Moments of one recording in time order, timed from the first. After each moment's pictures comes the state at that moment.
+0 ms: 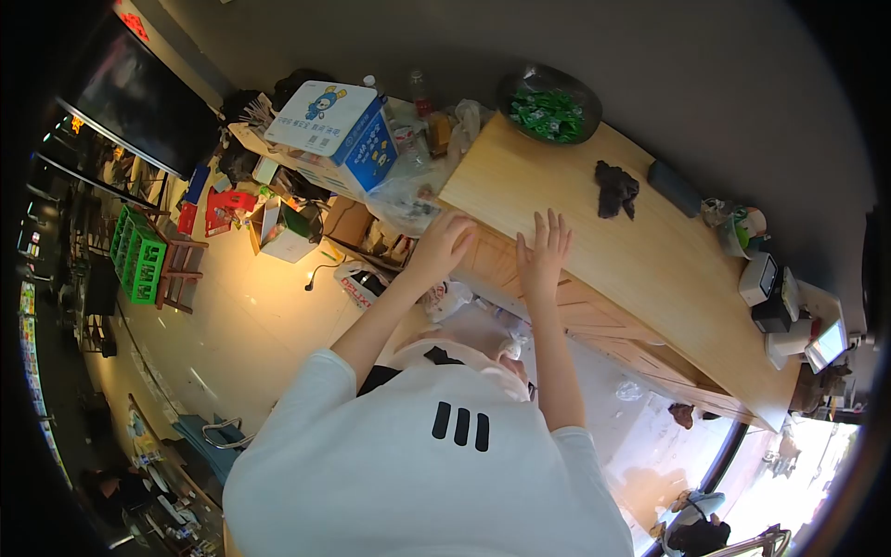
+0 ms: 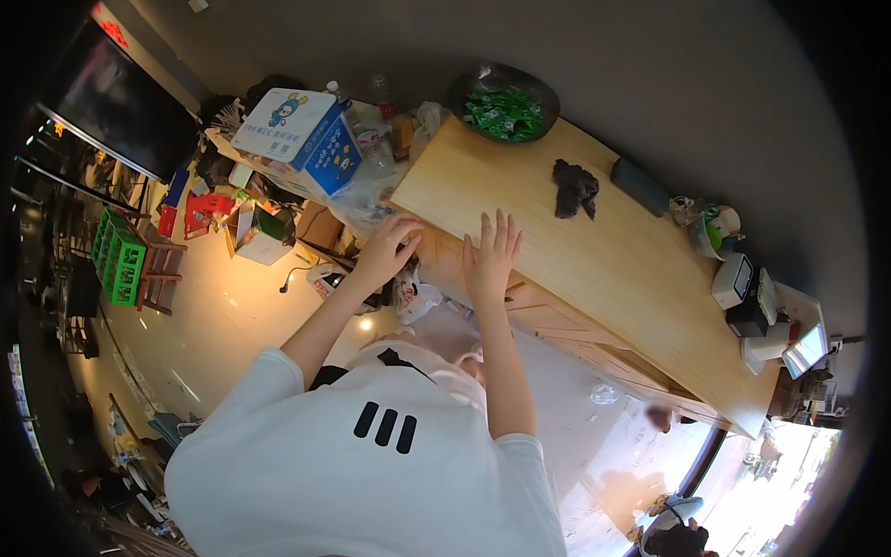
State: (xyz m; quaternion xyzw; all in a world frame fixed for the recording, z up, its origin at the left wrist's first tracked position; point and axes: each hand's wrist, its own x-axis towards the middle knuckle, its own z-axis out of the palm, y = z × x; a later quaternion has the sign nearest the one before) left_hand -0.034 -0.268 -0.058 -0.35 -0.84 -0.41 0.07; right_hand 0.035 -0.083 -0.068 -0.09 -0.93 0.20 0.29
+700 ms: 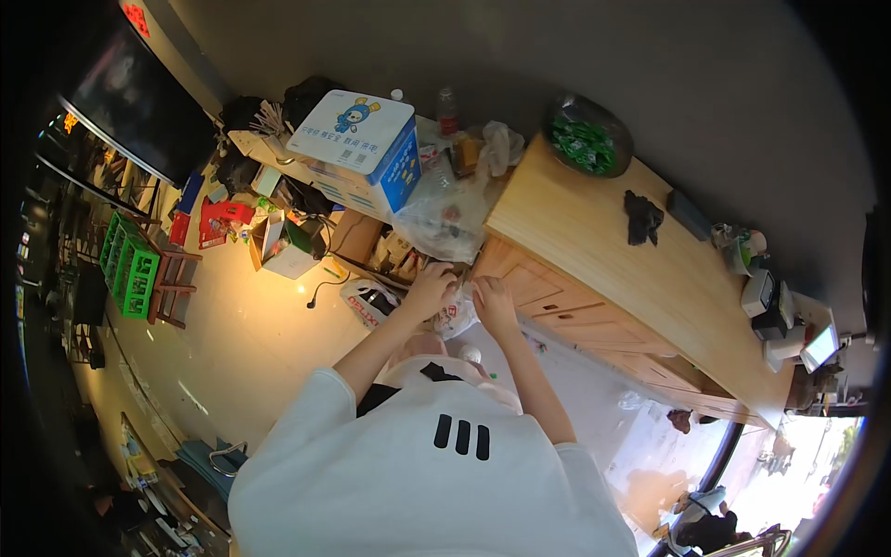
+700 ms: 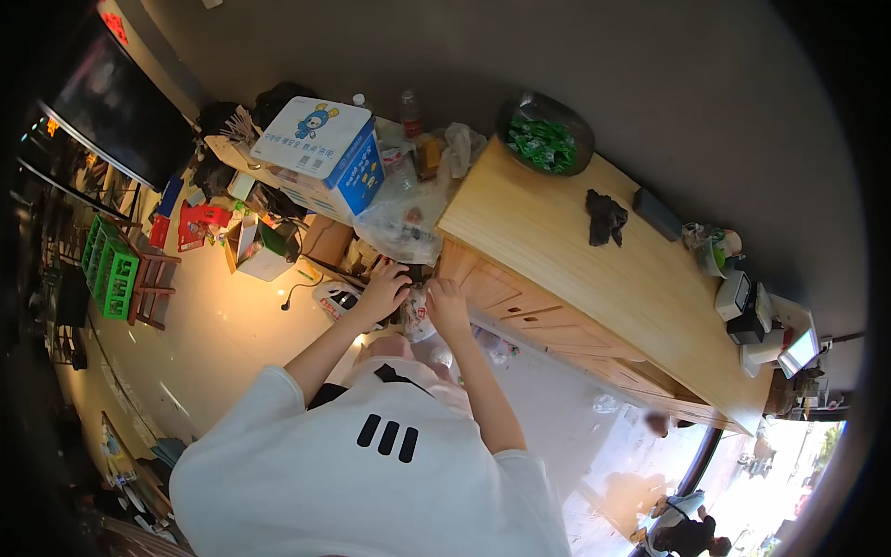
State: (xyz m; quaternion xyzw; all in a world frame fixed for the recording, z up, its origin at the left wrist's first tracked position) left_hand -0.051 -0.390 -0.166 -0.36 -0.87 -0.33 -0.04; right_hand 0.020 -0.211 -0.150 0.06 -0.93 0.33 0.13
